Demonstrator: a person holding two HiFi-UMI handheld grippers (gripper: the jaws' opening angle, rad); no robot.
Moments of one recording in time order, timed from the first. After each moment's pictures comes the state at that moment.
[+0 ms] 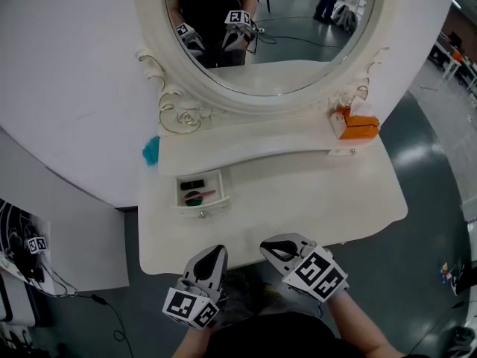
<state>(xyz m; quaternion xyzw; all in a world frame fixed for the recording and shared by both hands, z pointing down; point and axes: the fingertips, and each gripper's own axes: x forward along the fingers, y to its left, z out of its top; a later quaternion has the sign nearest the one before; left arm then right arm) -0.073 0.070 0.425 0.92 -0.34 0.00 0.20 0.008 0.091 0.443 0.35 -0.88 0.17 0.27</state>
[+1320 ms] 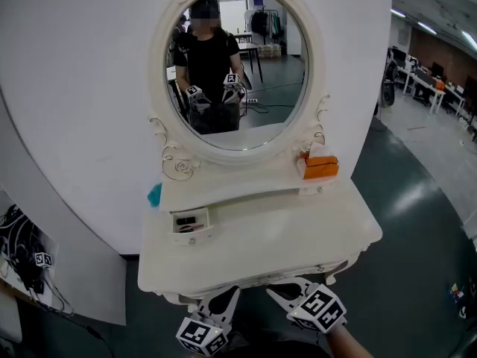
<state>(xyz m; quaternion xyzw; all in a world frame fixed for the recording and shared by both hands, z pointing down) -0.009 0.192 0.399 0.95 -0.28 0.01 0.14 0.058 0.212 0.416 0.40 -0.88 0.16 0.21</state>
